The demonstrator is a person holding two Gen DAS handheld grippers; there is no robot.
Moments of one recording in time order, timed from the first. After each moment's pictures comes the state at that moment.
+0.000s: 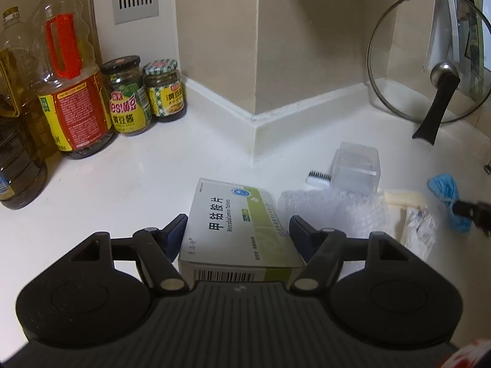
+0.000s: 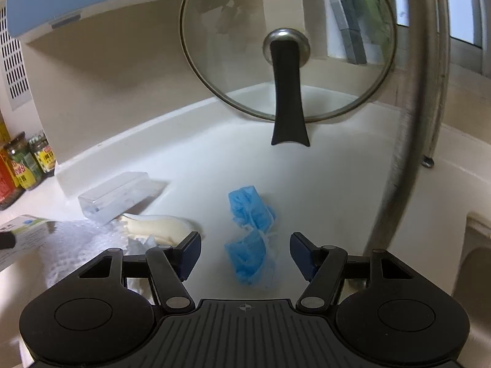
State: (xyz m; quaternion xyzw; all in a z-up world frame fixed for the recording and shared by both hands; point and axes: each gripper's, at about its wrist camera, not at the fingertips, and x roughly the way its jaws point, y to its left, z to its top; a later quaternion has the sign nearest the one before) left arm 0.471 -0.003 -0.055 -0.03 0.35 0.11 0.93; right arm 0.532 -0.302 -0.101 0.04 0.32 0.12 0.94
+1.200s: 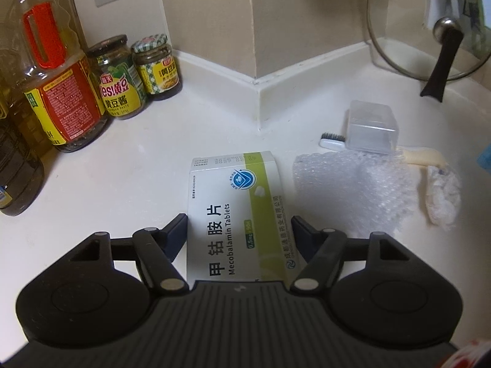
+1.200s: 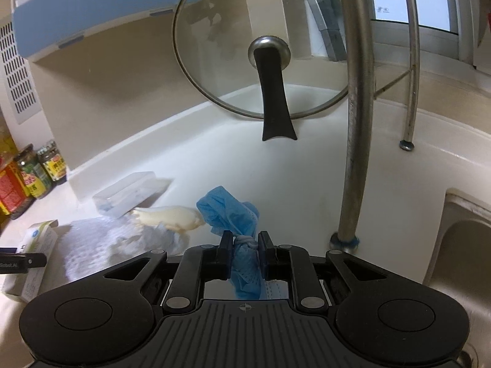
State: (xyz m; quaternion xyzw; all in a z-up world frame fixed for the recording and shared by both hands) left arm 0.480 0.004 -0.070 0.01 0.39 0.09 0.91; right arm 0.481 -0.322 -0.082 0.09 0.32 0.12 0.94
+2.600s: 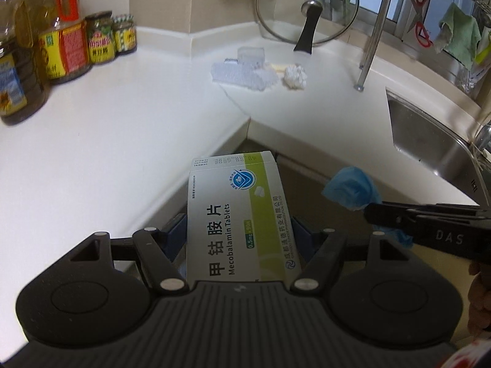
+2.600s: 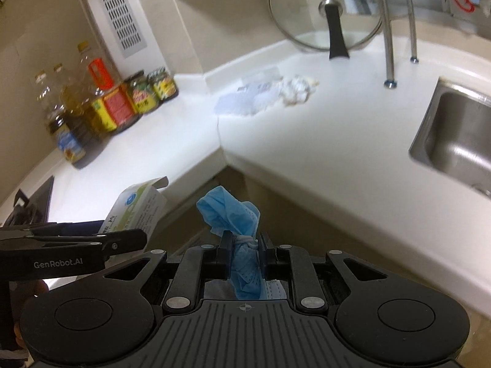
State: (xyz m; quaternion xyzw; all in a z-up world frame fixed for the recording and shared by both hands) left arm 0.210 0.033 -0.068 -0.02 0.40 -0.10 0.91; right arm 0.191 -0.186 -0.076 0.13 0.39 0.16 0.90
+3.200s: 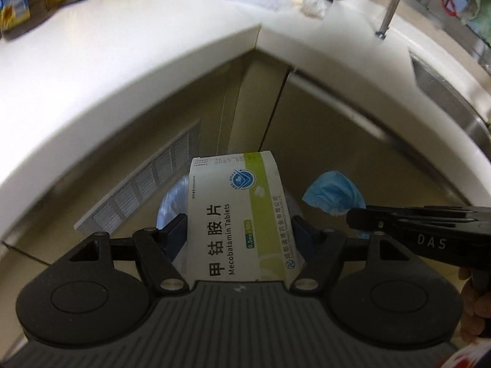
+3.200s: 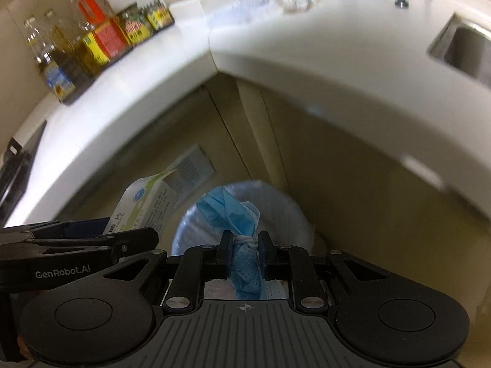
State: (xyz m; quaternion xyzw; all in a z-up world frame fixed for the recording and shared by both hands) left arm 0.187 0.017 -0.153 -0.05 0.47 -0.06 0.88; right arm 0.187 -0.189 -0.159 0.11 0.48 0.19 0.85
